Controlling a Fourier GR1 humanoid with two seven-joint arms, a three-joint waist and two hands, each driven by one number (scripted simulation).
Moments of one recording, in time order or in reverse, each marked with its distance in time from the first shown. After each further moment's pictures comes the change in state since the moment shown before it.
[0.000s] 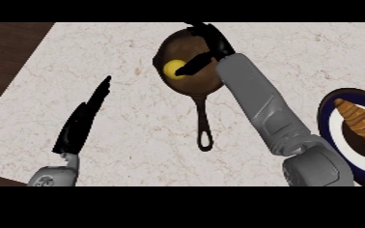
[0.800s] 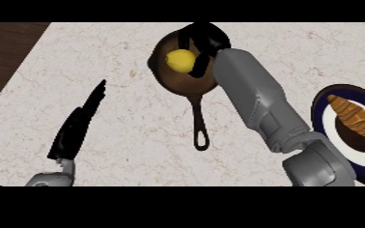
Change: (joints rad) left arm 0.040 0.008 0.008 -0.019 0.003 0.007 -0.008; right arm -0.026 -0.001 0.290 -0.064 0.345 0.011 0.072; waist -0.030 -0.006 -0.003
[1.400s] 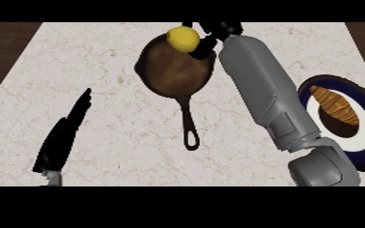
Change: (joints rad) left arm 0.084 0.022 0.046 -0.028 0.024 0.012 -0.015; right arm 0.060 -0.025 -0.091 -0.267 0.015 0.014 -0.008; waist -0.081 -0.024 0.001
